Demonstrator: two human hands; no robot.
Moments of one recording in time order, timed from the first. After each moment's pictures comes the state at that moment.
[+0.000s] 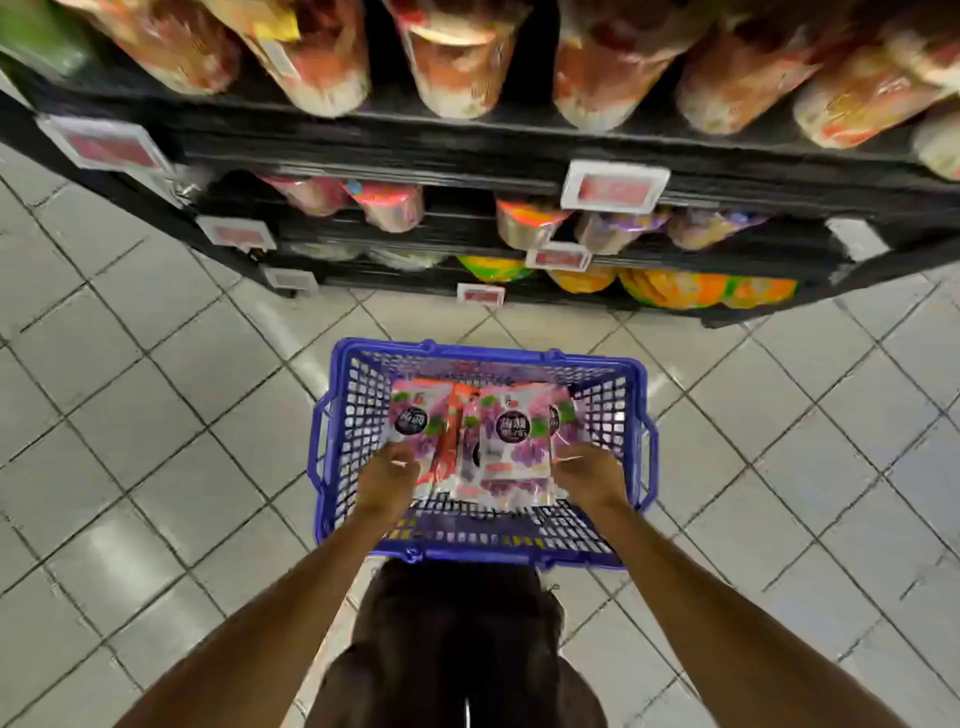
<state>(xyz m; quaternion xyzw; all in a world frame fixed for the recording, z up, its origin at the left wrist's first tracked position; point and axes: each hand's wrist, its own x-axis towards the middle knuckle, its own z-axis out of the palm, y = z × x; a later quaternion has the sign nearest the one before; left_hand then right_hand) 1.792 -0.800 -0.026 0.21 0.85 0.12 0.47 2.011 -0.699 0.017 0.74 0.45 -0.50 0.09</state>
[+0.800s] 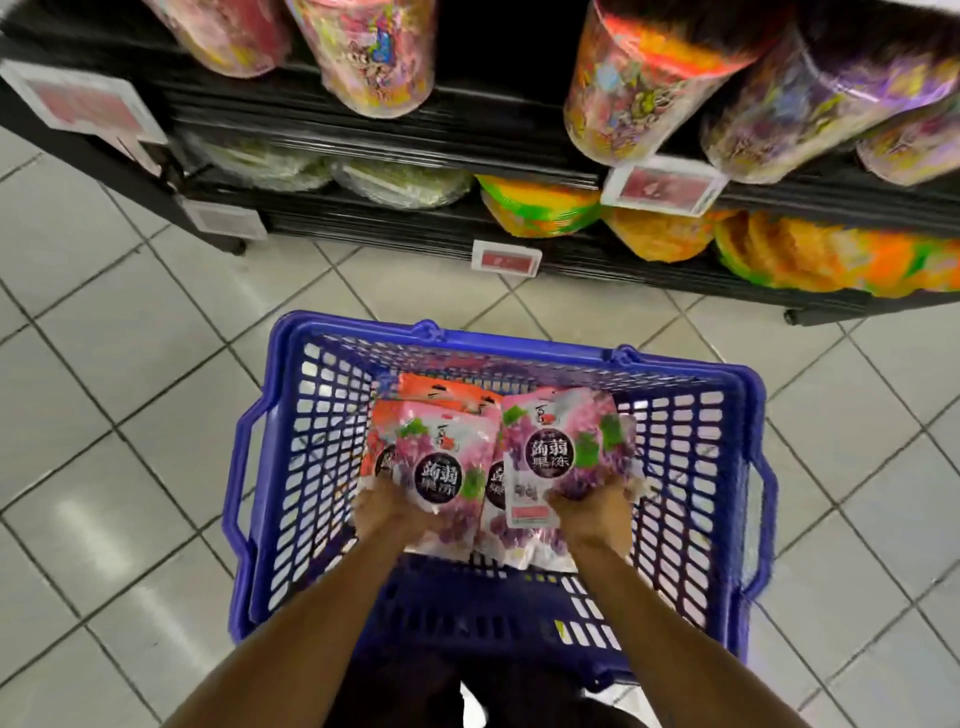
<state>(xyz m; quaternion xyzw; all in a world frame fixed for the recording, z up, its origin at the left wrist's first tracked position) 1.789 -0.806 -0.230 0.16 0.82 -0.14 0.53 2.001 -0.727 -0.192 0.82 0.42 -0.38 0.13</state>
